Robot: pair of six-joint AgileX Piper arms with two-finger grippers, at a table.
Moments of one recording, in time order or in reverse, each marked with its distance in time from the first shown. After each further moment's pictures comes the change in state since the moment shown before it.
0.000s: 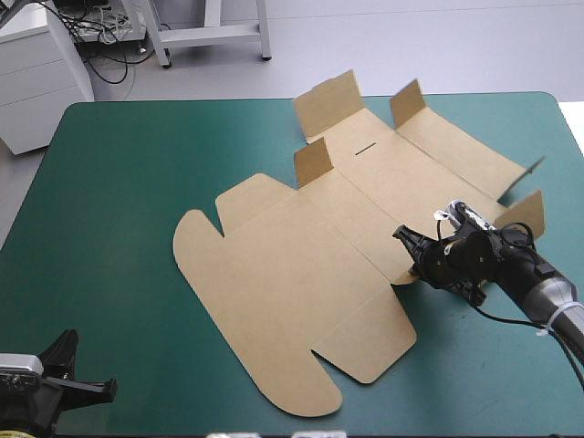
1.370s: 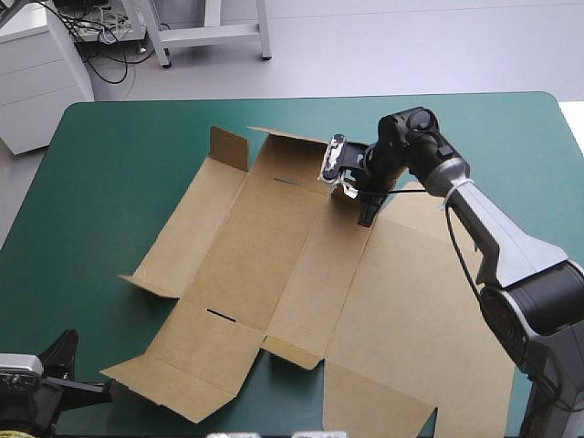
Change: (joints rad) left arm 0.000 0.000 0.000 -0.001 0.000 0.000; right arm 0.153 0.572 -0.954 -0.144 0.483 -1.703
